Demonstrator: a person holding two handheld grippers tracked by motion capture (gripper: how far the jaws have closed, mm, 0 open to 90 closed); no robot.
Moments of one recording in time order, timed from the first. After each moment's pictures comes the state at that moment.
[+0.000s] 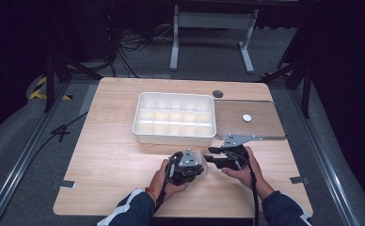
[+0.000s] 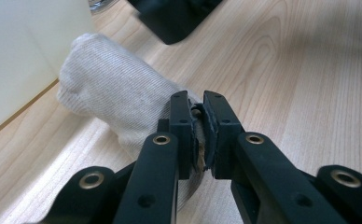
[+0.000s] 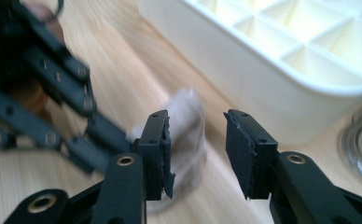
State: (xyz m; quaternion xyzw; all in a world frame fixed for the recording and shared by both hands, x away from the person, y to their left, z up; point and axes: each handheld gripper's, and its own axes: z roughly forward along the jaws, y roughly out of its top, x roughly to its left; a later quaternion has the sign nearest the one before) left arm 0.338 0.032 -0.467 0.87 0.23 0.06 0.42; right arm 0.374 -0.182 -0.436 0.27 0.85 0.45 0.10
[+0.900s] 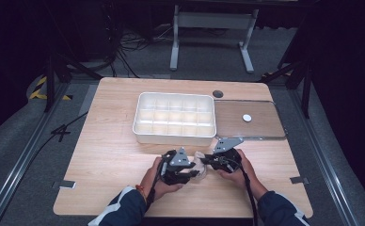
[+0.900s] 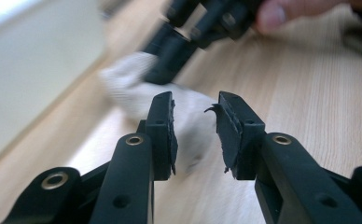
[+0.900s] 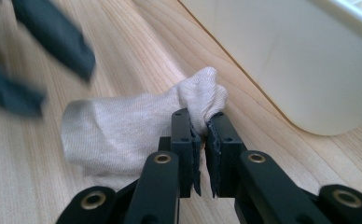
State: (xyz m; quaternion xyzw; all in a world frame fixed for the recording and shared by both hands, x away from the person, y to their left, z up) left arm 0.339 0.066 -0.441 0.87 0.22 0.06 0.43; right arm 0.379 -0.171 -0.465 0.24 0.88 0.40 0.09
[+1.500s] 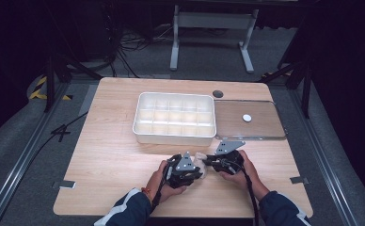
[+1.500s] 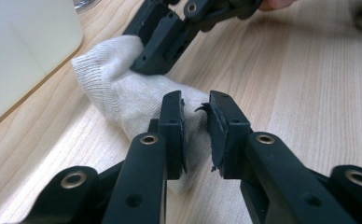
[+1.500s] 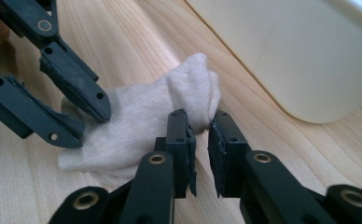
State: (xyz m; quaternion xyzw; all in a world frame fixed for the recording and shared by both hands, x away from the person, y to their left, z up) left arm 0.333 0.041 -0.469 0.88 0.19 0.06 0.42; right arm 0.374 -0.176 -0.464 0.23 0.89 0.39 0.11
